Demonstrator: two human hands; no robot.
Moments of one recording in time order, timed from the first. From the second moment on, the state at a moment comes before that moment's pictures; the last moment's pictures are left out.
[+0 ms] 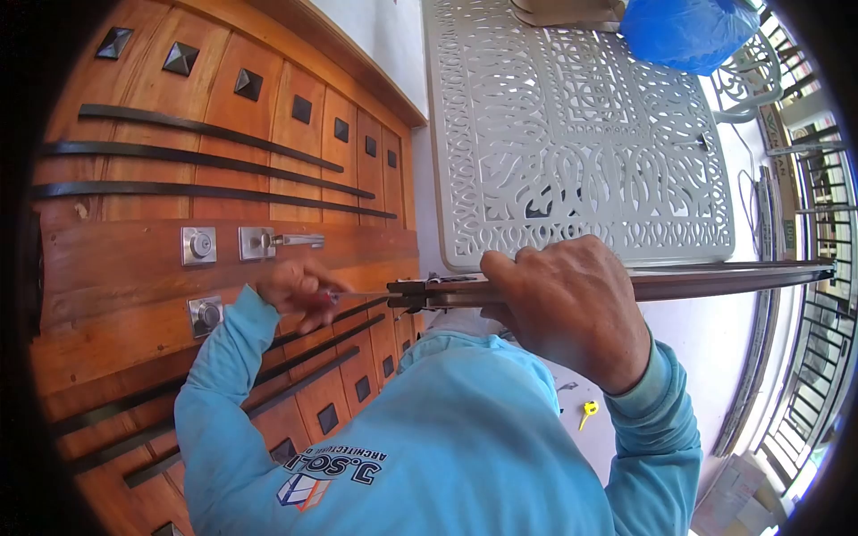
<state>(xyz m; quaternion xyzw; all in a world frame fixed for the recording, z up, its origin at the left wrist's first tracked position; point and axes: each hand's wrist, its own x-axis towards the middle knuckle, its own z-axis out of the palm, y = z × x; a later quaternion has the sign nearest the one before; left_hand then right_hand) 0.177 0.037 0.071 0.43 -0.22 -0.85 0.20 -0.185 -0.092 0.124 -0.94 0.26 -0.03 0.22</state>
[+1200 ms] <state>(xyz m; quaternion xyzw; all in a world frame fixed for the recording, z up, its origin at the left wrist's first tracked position) 0.088 0.062 0.048 0.17 0.08 -0.42 0.89 -0.168 -0.079 0.126 -0.95 0.26 0.00 0.15</state>
